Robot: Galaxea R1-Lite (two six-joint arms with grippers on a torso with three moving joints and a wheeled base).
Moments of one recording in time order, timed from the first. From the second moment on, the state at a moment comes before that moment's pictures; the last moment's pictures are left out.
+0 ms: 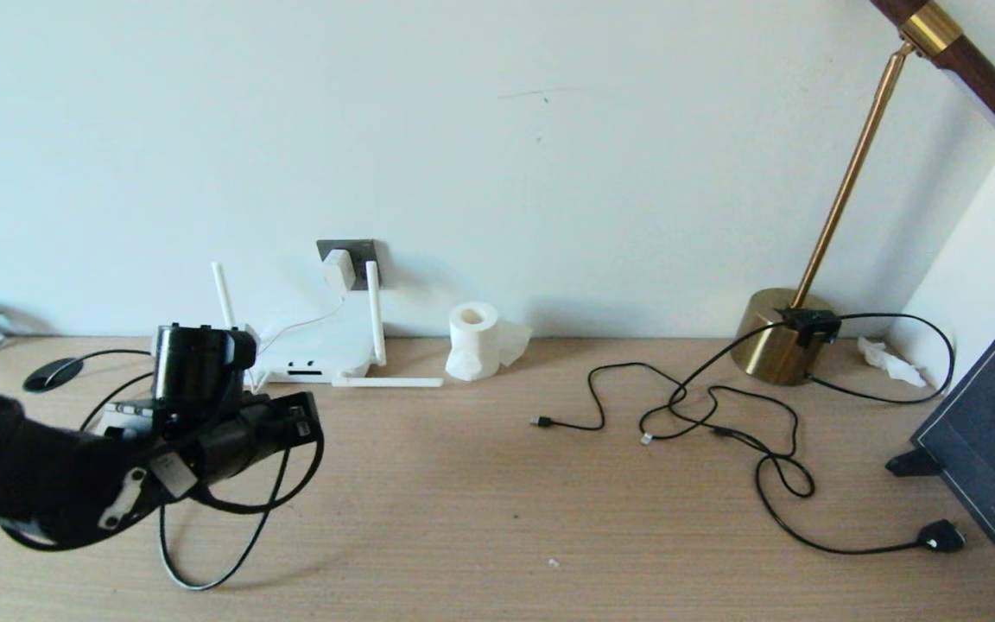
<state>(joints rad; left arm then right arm) -0.21 1.80 -0.73 -0.53 0.26 -0.30 0.01 0.03 -0.12 0.15 -0.06 -0.20</state>
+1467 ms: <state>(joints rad) -0.05 2.15 -0.88 -0.81 0.14 -0.15 0.01 0.00 -0.08 0.18 -0.01 -0.01</state>
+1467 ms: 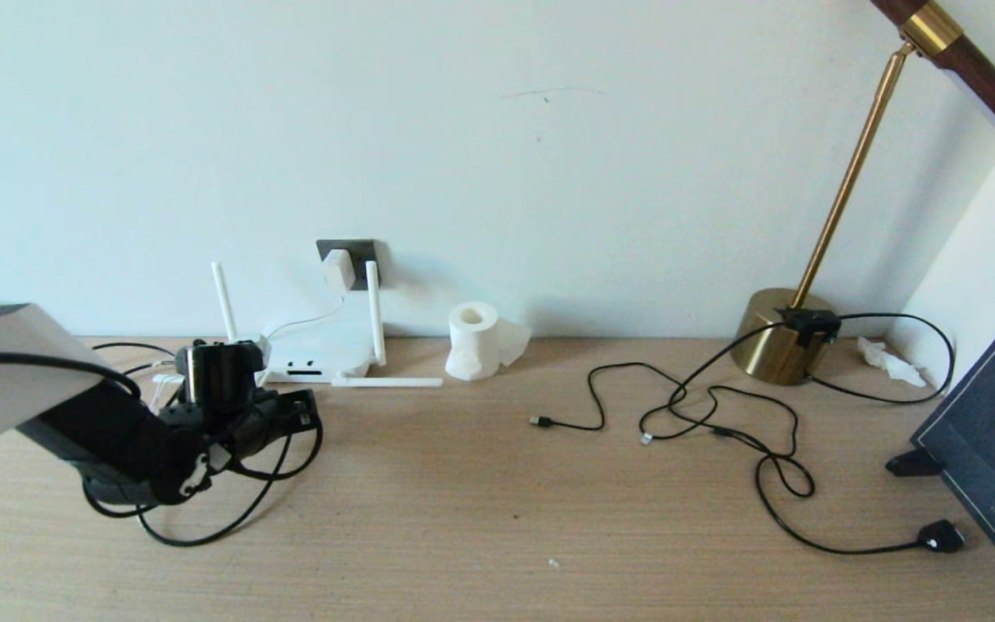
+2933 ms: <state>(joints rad) -0.04 2.10 -0.85 -0.81 0.03 -0.02 0.01 0.00 -0.08 0.18 -0.01 -0.01</state>
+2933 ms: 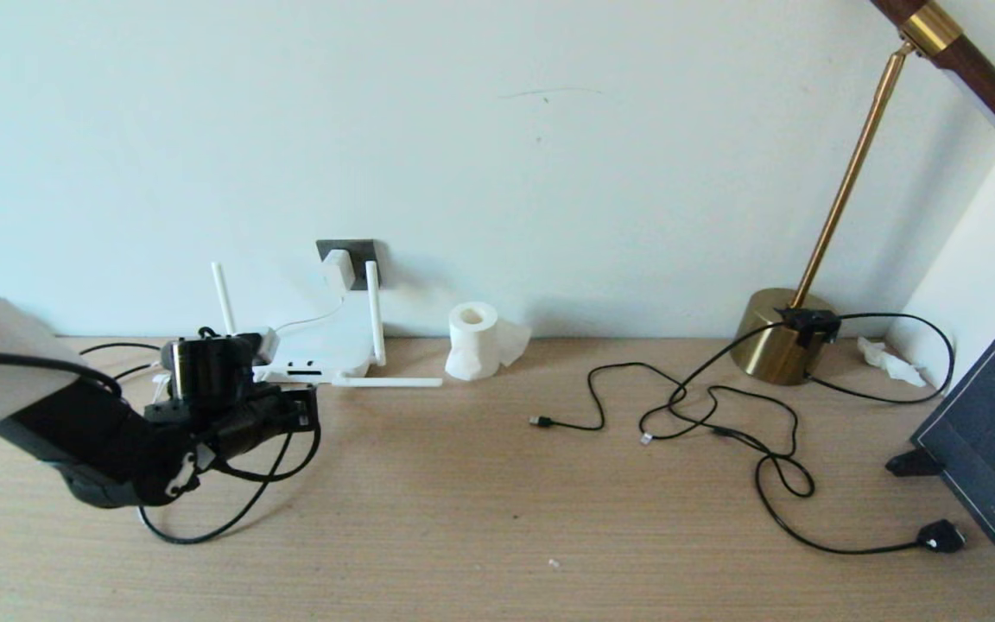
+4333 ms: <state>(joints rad) -0.01 2.11 -0.88 -0.80 0.01 0.00 0.01 0.00 -0.08 0.18 -0.01 -0.01</state>
